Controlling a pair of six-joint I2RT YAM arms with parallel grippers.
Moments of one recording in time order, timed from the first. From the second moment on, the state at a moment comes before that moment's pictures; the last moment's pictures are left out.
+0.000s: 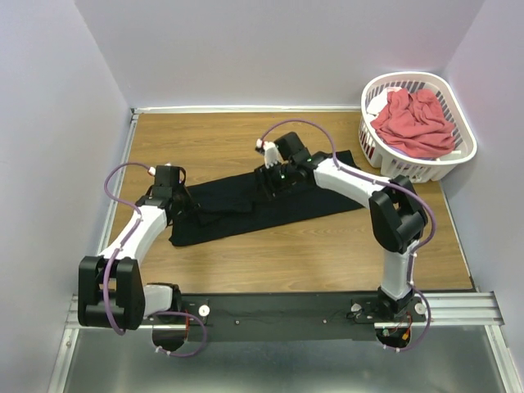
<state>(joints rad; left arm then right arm) -0.07 1.26 0.72 -0.41 0.04 -0.61 0.65 1.97 1.51 -0.41 -0.49 0.15</state>
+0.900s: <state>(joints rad) -0.07 1.17 0.67 -0.41 0.08 -0.61 0.95 1.96 1.38 -0.26 0.07 -0.23</state>
